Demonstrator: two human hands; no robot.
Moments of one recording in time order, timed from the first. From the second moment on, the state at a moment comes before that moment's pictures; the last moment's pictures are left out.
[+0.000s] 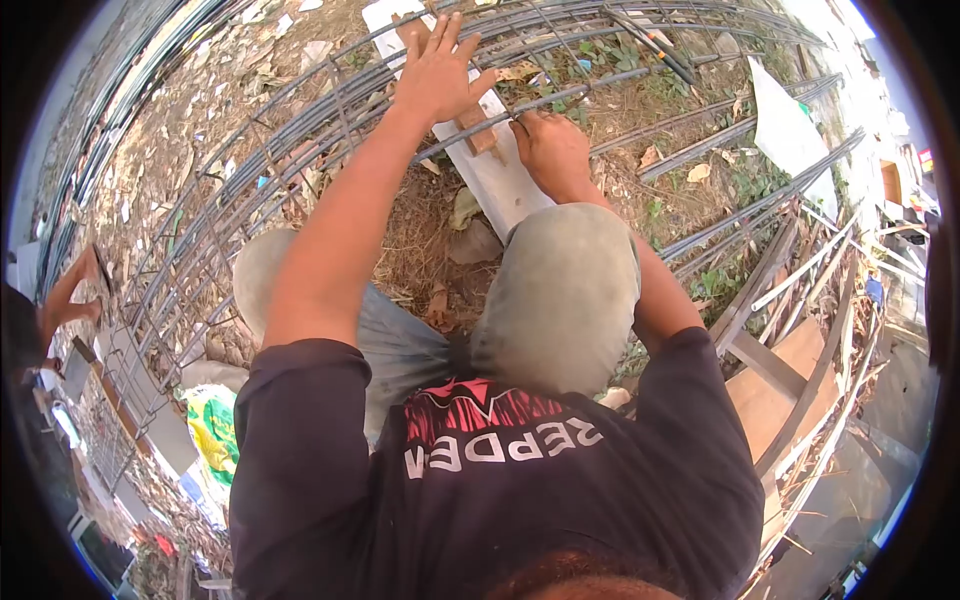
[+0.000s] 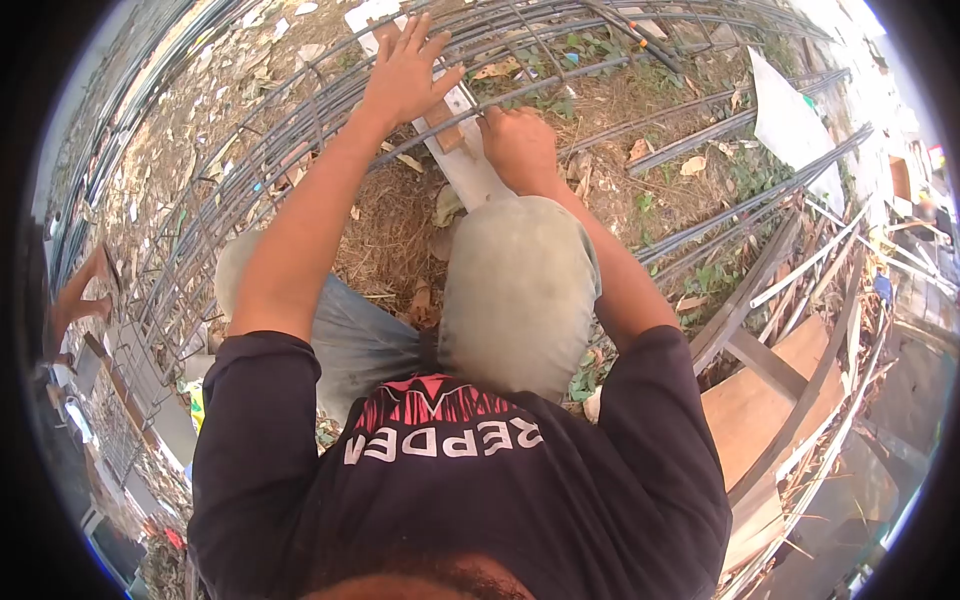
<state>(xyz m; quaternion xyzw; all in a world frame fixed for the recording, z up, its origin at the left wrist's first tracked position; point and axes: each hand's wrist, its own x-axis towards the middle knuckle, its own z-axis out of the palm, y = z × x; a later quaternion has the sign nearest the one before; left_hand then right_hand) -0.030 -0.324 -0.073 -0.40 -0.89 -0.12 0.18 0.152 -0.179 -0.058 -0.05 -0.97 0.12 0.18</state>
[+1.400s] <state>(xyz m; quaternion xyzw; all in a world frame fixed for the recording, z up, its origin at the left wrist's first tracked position) -0.005 -0.312 -0.036 -0.50 -0.85 -0.14 0.09 0.077 0.113 -0.010 -0.09 -0.99 0.02 0.13</state>
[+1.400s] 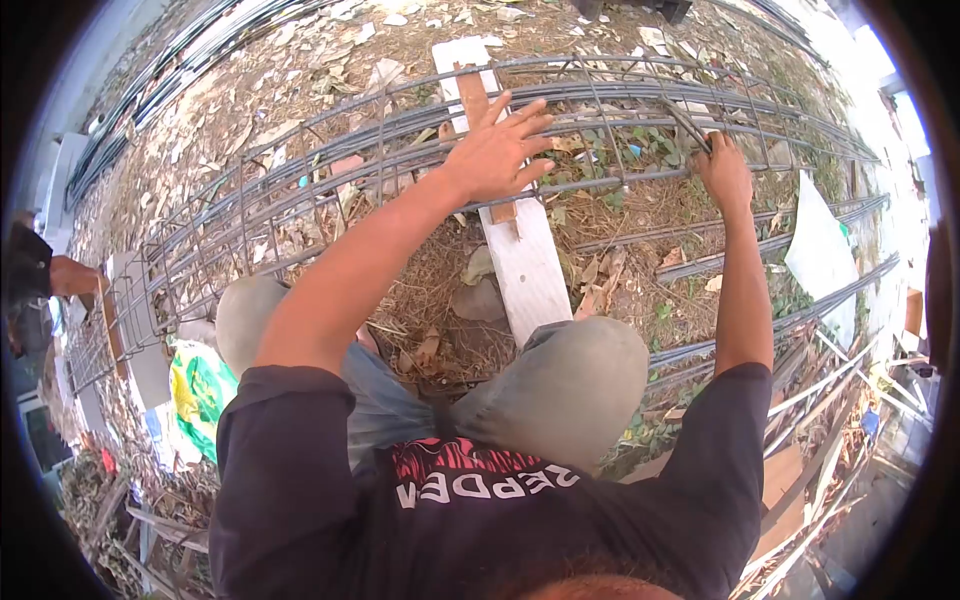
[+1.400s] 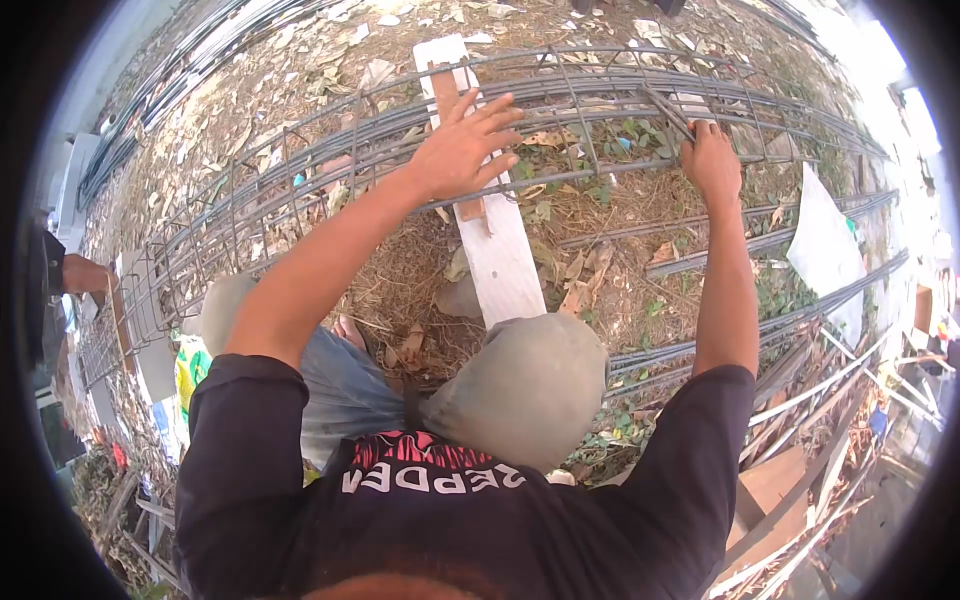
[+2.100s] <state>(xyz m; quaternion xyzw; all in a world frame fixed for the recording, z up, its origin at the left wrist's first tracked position) -0.041 -0.248 -0.037 -0.61 -0.76 -0.02 -0.20 0.265 -0.190 0.173 -0.10 -0.99 -0.01 -0.13</state>
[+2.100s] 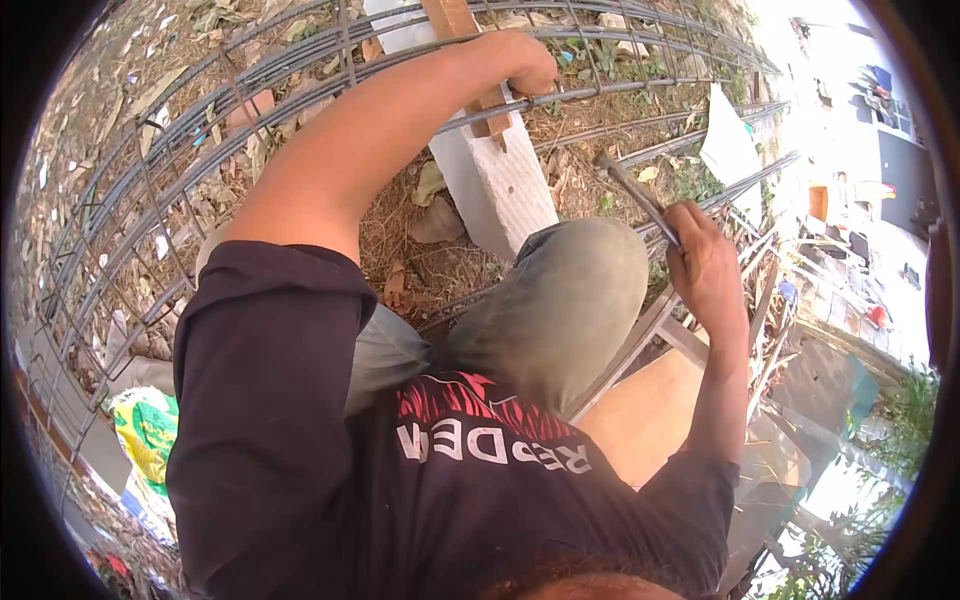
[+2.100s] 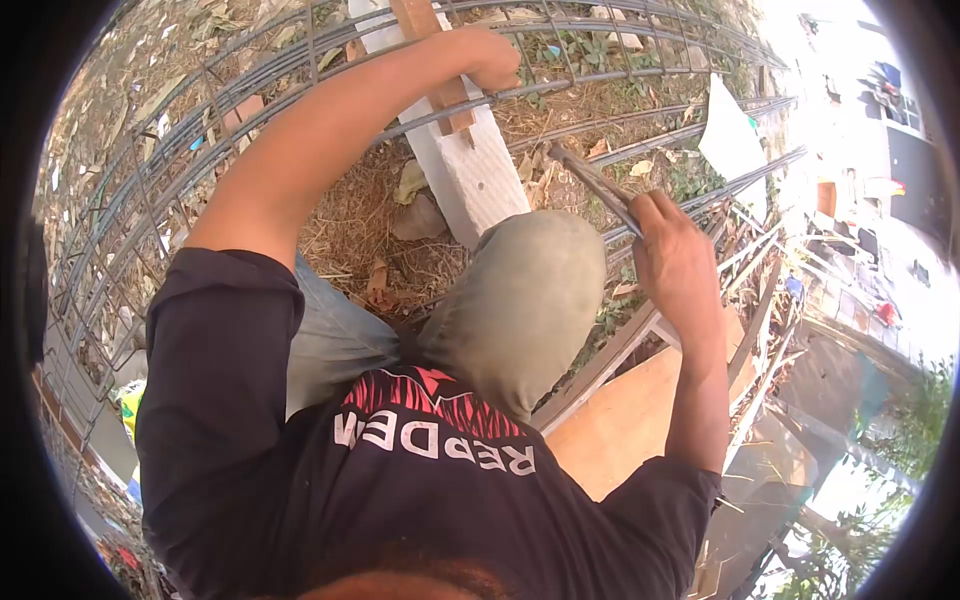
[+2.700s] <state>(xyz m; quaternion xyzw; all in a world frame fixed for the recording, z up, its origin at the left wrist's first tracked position) -0.042 -0.245 -0.032 -0.63 -0.75 -0.03 -0.20 0.117 -0.195 0.156 -0.01 -0.90 -0.28 -0.33</state>
